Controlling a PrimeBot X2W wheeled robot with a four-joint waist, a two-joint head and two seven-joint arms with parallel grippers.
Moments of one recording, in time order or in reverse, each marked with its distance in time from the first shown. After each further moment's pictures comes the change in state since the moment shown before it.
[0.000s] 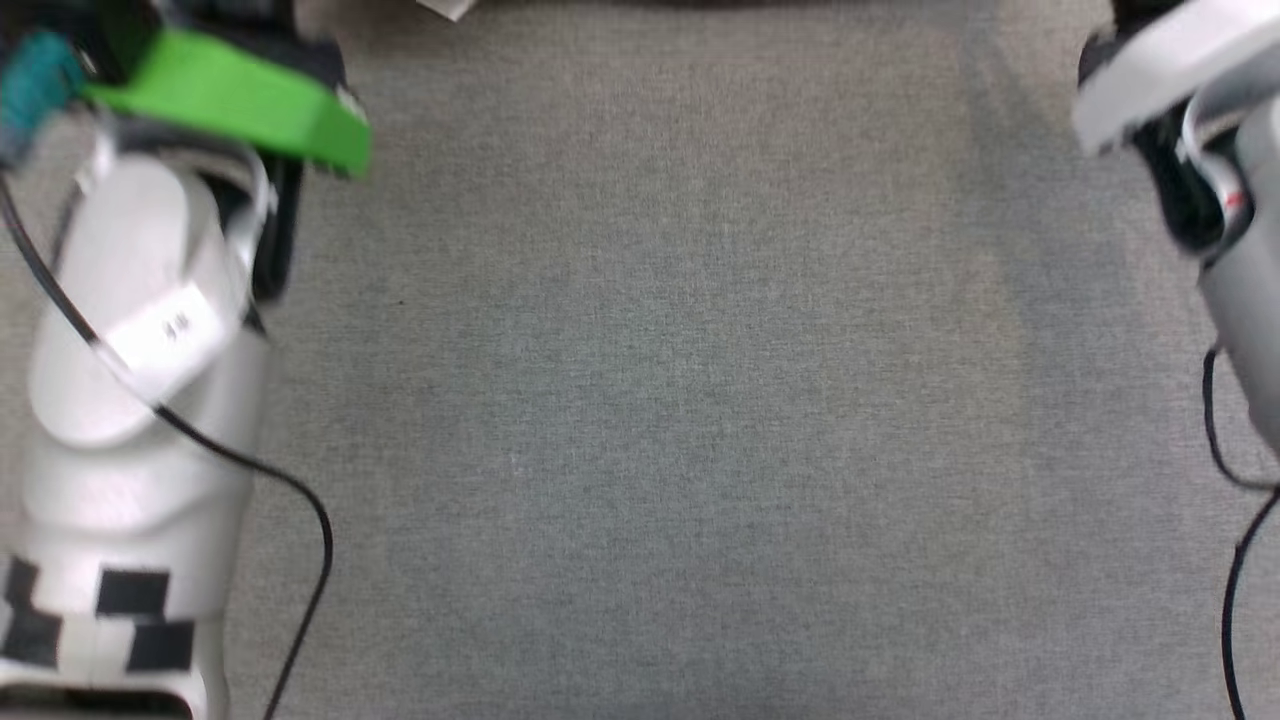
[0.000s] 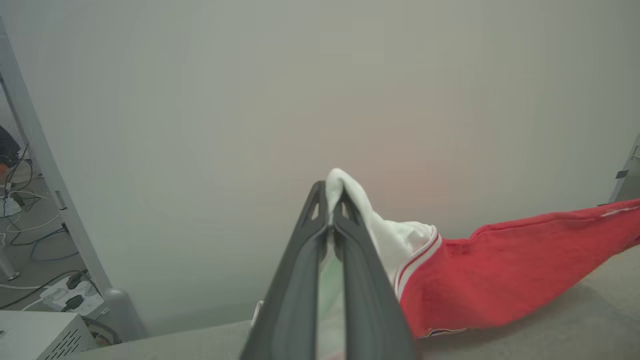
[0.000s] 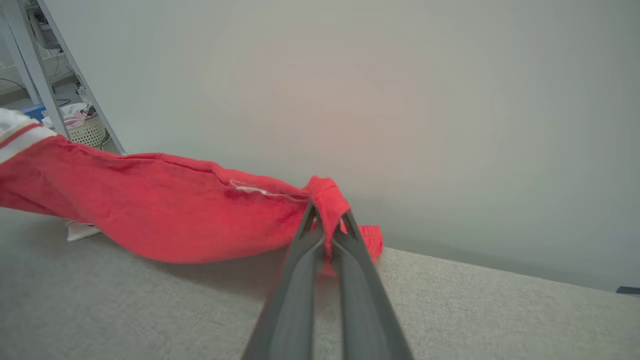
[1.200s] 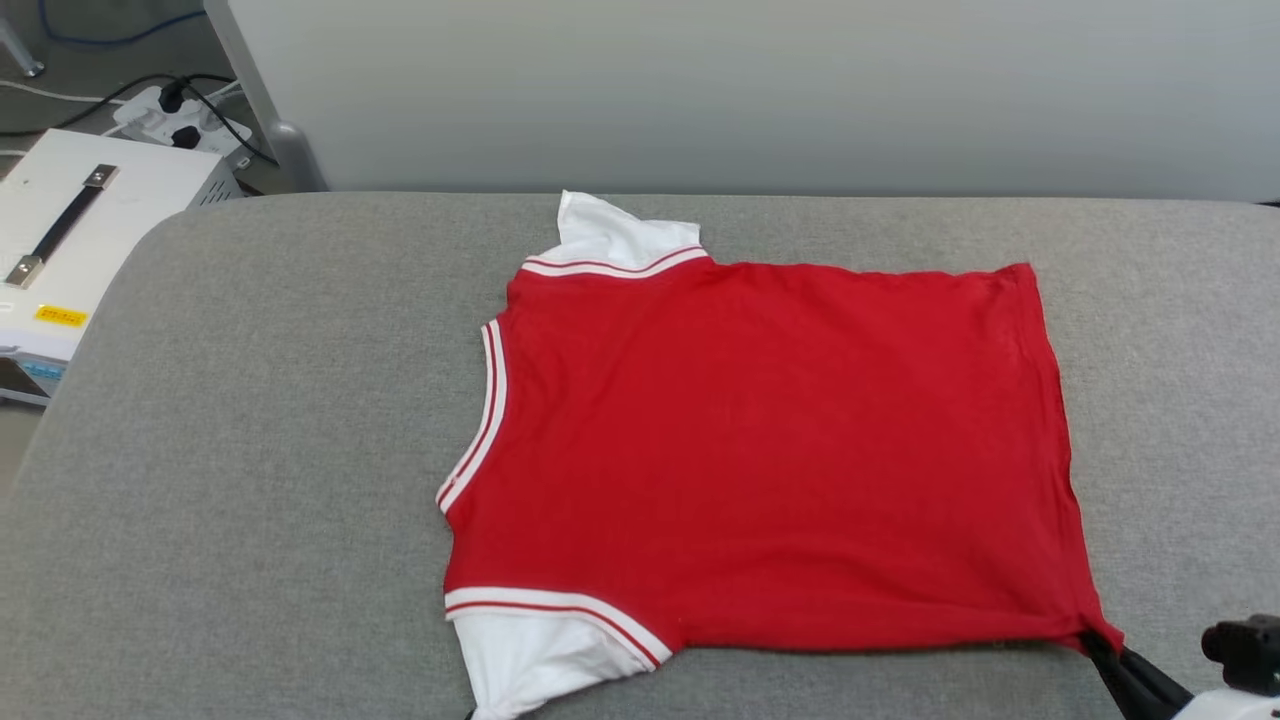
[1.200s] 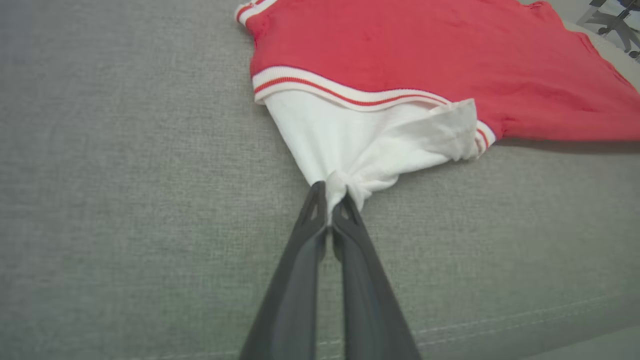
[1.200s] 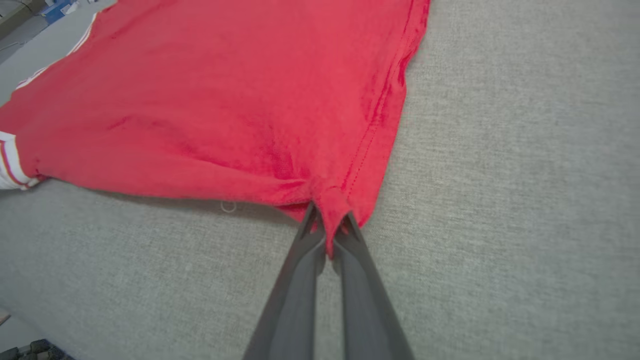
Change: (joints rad) left arm 1.111 -0.121 -0.053 -0.053 -0.012 -0.001 0.000; right arm 1.107 -0.228 -0.033 -0.394 0.175 0.000 0.083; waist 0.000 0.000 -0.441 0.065
